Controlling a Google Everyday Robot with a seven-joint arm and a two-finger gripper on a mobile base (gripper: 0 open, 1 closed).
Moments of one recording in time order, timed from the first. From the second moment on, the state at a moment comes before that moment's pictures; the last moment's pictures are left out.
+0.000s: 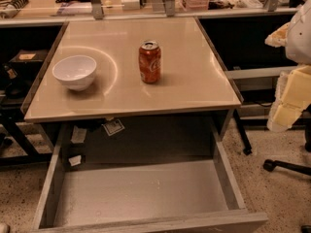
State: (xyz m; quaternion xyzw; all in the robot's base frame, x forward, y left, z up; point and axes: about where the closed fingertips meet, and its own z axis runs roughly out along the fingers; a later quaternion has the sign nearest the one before) arm 0.438 -0.217 0.976 -0.60 0.78 -0.03 0.16
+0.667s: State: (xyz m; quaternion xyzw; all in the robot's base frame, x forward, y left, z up) arm 0.462 -0.216 0.965 -0.57 0.80 -0.02 0.18
